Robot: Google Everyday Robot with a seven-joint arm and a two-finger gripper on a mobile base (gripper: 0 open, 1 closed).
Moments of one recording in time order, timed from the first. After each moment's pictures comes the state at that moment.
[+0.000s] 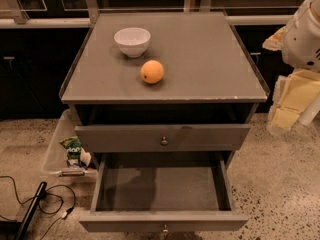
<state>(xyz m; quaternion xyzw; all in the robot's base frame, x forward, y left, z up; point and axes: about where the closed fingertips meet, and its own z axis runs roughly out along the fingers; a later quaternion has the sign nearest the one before) 0.438 -0.217 0.976 -0.60 0.78 -0.03 0.16</state>
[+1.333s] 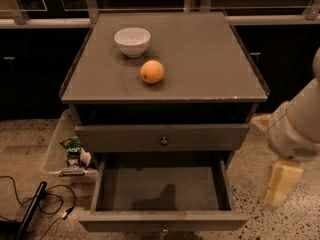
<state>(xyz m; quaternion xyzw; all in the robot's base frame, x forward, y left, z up) 0.379 -0.225 0.833 -0.62 0.78 0.02 0.11</state>
